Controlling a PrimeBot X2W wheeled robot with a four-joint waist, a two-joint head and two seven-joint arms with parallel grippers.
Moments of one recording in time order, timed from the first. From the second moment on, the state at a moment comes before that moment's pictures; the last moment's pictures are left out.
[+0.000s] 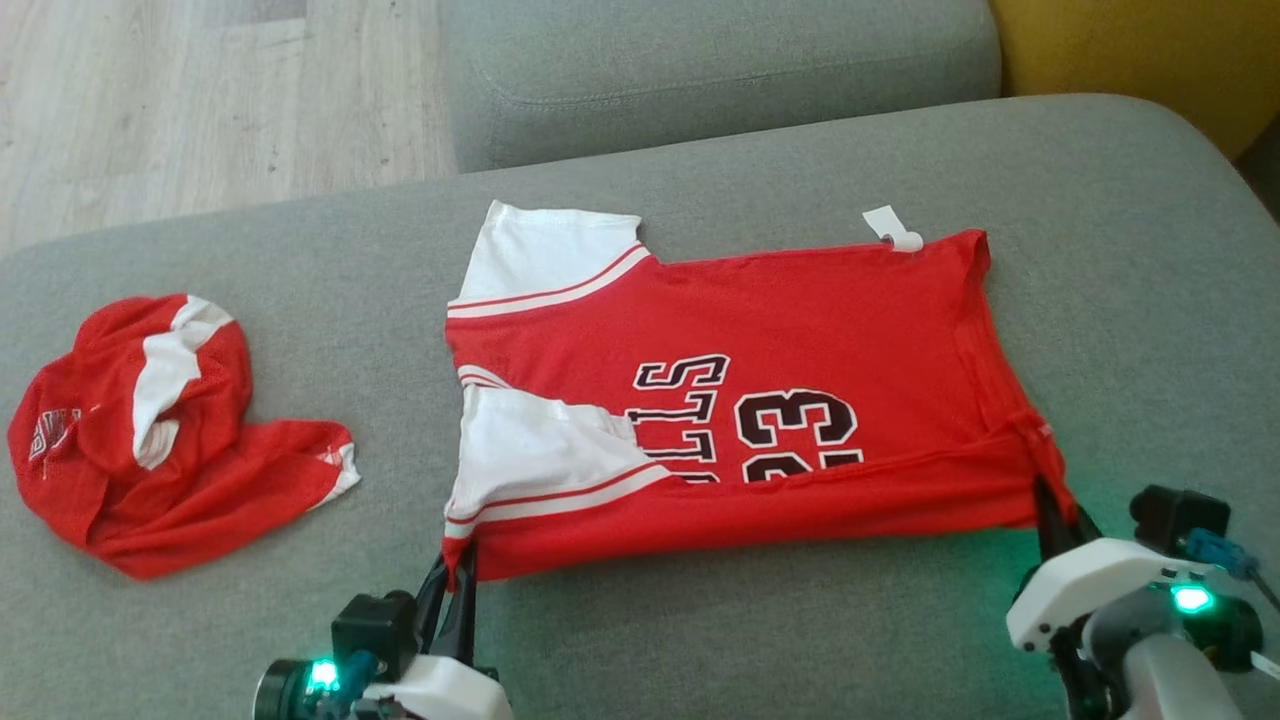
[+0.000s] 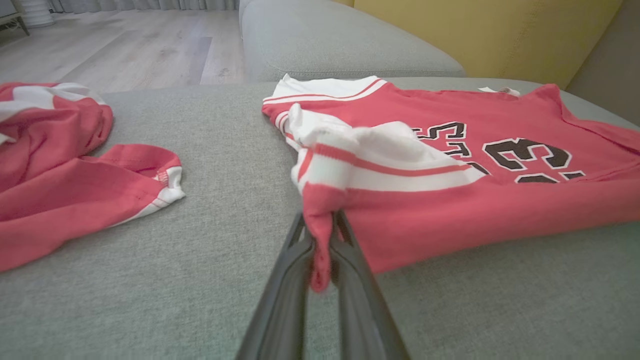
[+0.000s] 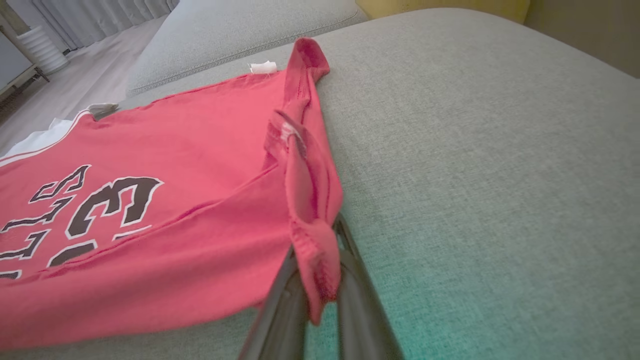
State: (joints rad) left arm -0.02 0.14 -0.42 0.31 -0.33 0.14 -0.09; right arm -0.15 -0.04 -0.14 0.58 0.16 0.13 0.01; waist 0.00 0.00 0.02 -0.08
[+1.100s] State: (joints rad) left arm -0.81 0.35 -0.43 0.47 -0.32 -0.11 0.19; right arm -0.45 -0.04 -0.15 0.26 0.19 0.13 -0.04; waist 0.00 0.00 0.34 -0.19
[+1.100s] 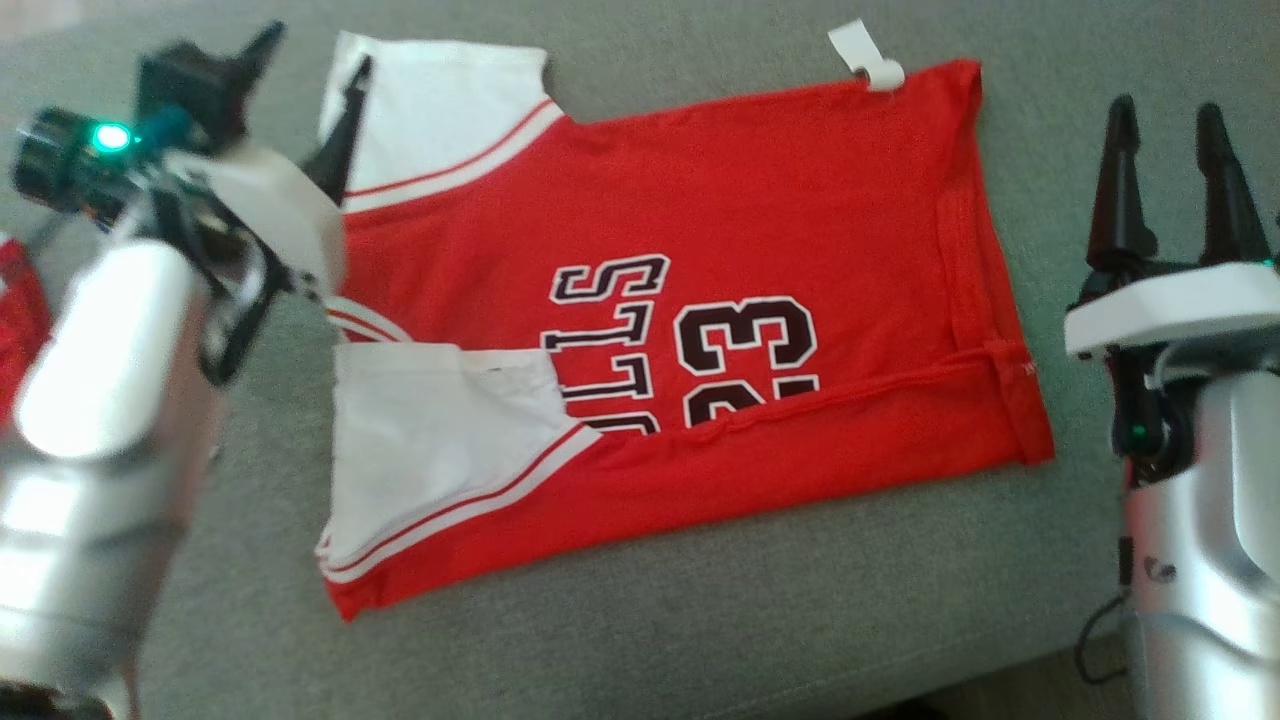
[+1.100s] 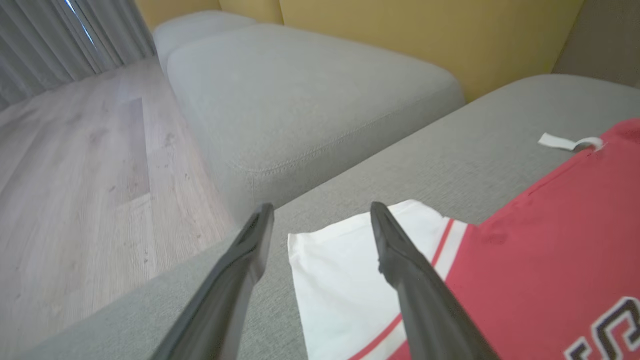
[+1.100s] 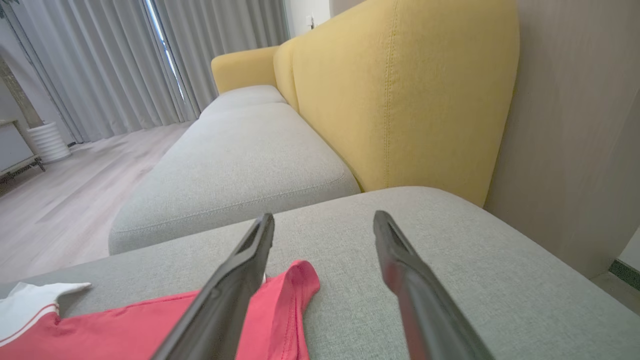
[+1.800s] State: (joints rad) left arm -1.15 0.47 -0.68 0.83 -0.62 -0.13 0.37; right arm -0.60 -0.05 -0.06 0.38 0.24 0.13 -0.13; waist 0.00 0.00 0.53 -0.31
